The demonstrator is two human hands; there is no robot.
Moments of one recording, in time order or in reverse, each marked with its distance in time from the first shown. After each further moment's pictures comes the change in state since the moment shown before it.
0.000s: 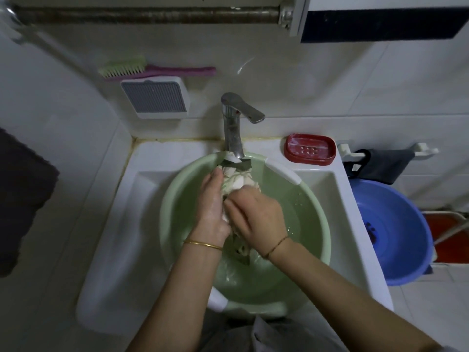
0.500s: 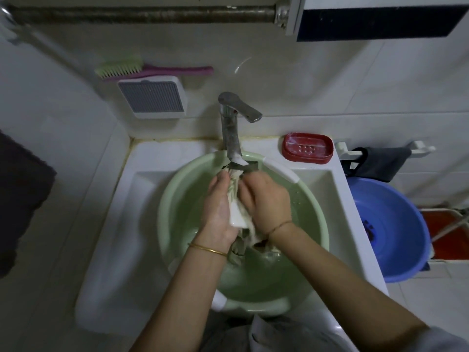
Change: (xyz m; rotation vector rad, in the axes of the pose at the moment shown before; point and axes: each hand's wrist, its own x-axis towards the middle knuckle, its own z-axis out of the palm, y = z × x) left_hand -0.012 -0.009 0.008 0.012 -0.028 -0.023; right_hand 0.017 0.017 -0.002 -0.079 0.002 0.222
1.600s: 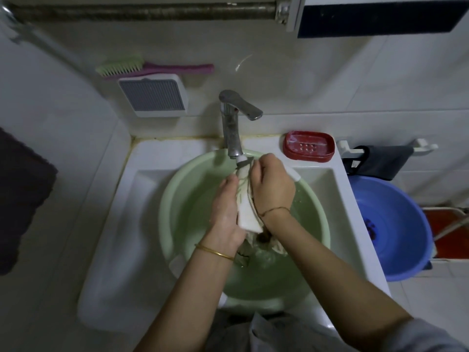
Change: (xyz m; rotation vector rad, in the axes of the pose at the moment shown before) left_hand -0.005 -0.010 0.006 0.005 -0.015 -0.082; right_hand 0.019 -0.002 -0.003 0.002 -0.003 0.416
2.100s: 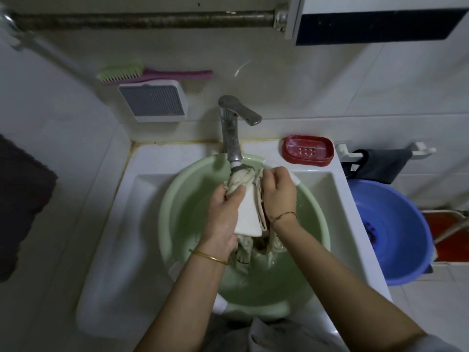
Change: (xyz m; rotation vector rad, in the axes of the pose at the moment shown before) left_hand -0.005 0.003 -0.012 0.355 0.047 0.184; right_hand 0.001 0.021 0.009 0.381 -0.042 0.258
